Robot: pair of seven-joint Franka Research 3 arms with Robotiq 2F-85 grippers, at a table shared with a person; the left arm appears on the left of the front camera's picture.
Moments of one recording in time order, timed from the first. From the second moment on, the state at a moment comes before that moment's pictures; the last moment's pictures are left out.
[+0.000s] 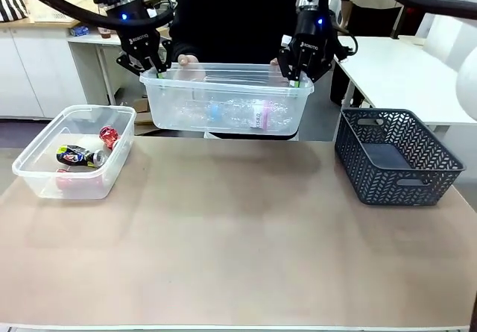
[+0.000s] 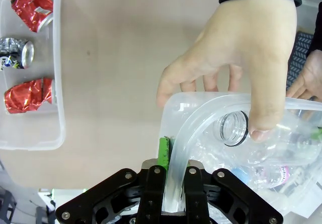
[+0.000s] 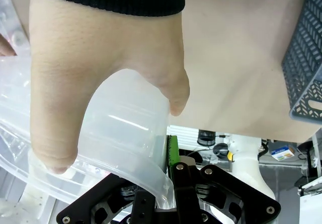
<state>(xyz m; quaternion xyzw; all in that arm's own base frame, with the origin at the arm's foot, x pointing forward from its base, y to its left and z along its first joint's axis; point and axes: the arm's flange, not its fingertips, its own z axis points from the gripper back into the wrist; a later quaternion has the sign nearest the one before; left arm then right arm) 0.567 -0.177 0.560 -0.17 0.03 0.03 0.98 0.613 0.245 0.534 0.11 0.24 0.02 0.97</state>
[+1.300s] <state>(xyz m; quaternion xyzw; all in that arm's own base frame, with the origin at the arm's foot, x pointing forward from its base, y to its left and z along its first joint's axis) 0.529 -0.192 0.591 -0.13 -0.02 -0.01 0.99 0.571 0.210 0.590 0.09 0.08 -0.04 0.99</state>
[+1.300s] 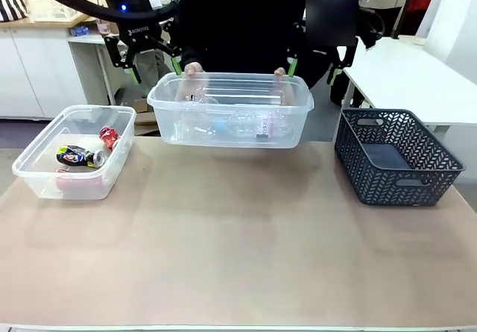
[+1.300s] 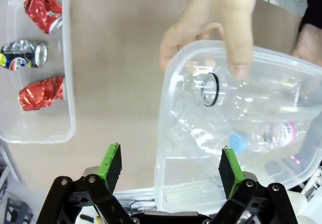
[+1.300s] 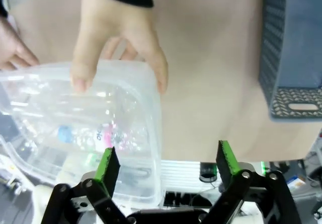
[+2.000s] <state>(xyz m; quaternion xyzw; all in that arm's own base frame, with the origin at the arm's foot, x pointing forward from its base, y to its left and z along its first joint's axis) 0.522 -0.192 0.596 -0.13 -0.04 -0.03 0.99 0.559 0.200 0.604 0.09 0.07 -0.04 0.99</state>
